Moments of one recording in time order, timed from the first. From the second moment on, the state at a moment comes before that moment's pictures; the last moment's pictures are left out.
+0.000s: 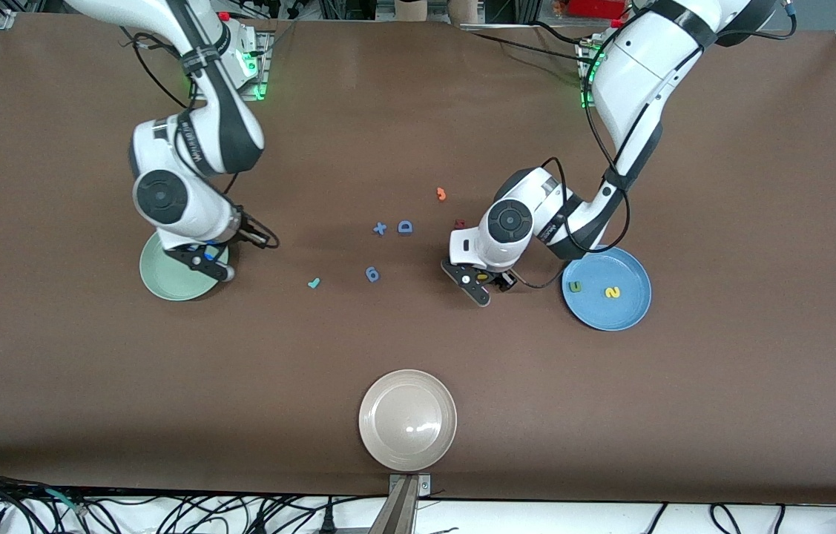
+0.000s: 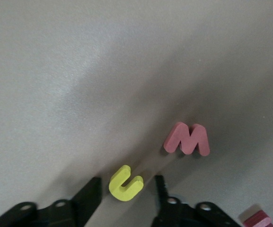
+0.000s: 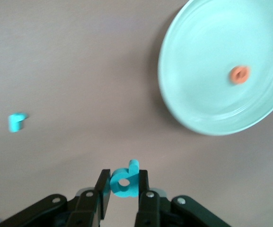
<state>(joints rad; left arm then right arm) -0.29 0.75 -0.33 -1.70 0.24 2.34 0.06 0.44 0.31 -0.17 -1.98 0.08 2.04 0.64</state>
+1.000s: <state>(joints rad) -0.10 0.57 -0.33 -1.66 0.24 2.02 0.08 0.43 0.39 -0.33 -2.24 0.08 2.44 0.27</state>
